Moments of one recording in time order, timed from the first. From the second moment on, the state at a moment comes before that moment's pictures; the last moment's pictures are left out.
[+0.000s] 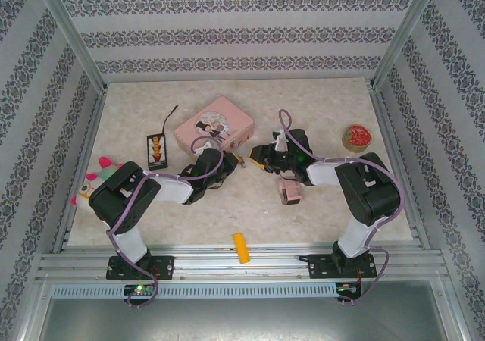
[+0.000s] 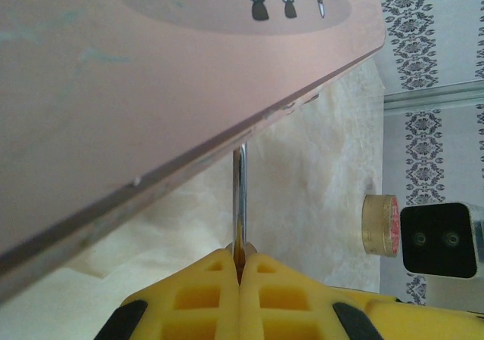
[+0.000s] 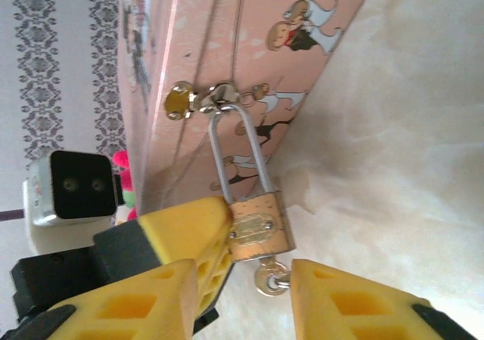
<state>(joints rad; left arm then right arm) -0.65 1.75 0.68 0.58 0.02 -1.27 0.39 1.74 0.72 0.46 -0.69 1.02</state>
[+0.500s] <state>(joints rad) -0.65 1.75 0.67 0.60 0.03 -1.29 0.40 1.85 0.80 0.44 -0.73 1.00</state>
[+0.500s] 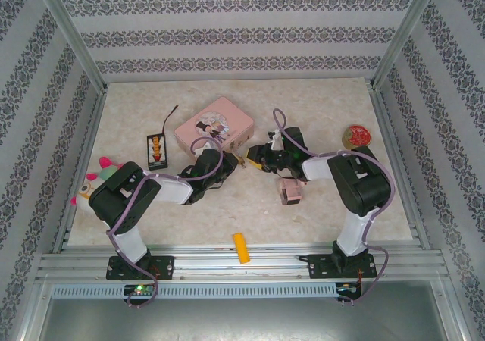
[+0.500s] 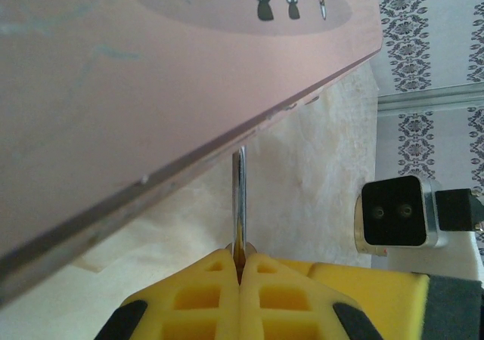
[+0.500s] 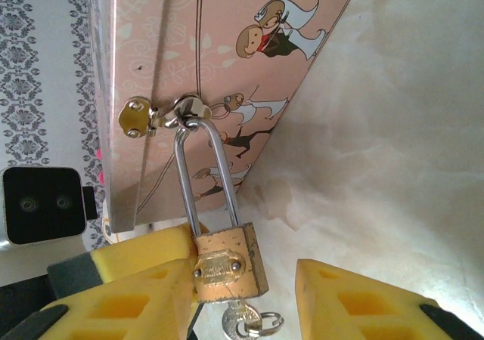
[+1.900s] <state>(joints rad) -0.65 1.77 0.67 0.64 0.03 -1.32 0.42 1.92 0.81 0.56 -0.74 1.13</state>
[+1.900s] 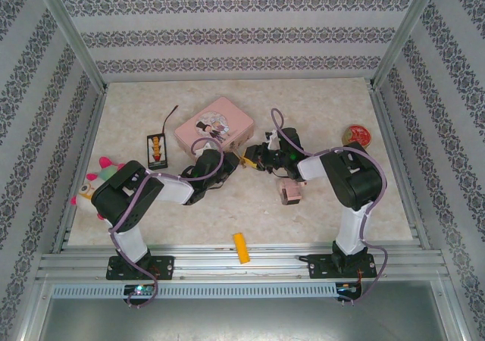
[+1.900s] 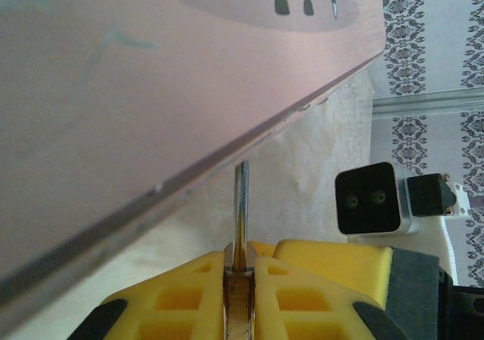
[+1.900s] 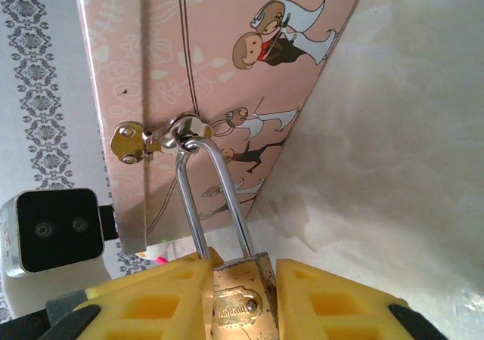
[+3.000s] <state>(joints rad) -0.65 1.79 0.69 0.65 0.05 -1.32 0.41 1.86 0.76 0.56 -0.71 1.08</state>
